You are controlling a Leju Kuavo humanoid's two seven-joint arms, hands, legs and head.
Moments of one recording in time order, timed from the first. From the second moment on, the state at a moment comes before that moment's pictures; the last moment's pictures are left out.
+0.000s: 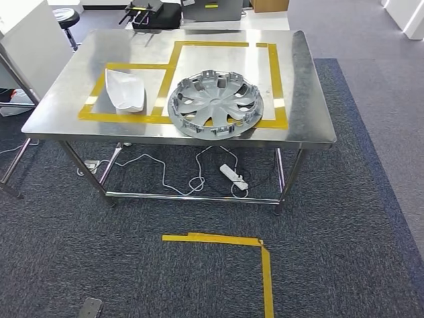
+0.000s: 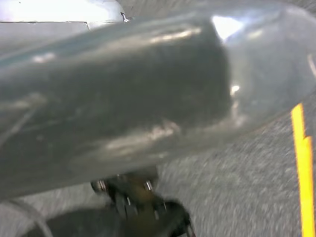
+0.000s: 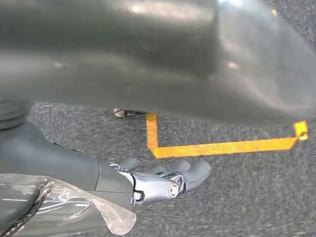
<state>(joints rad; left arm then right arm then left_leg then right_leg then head) 0.21 -0.12 0.42 -0.79 -0.21 0.00 -0.22 0.57 0.36 -0.57 -1.50 0.22 0.38 0.12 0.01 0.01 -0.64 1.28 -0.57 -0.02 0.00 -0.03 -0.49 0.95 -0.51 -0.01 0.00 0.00</state>
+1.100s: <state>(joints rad) 0.37 -0.10 0.26 -1.04 0.07 -0.06 -0.05 0.50 0.35 -0.57 -1.56 0.11 0.35 0.06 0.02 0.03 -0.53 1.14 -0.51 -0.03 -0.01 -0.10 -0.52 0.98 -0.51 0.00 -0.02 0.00</state>
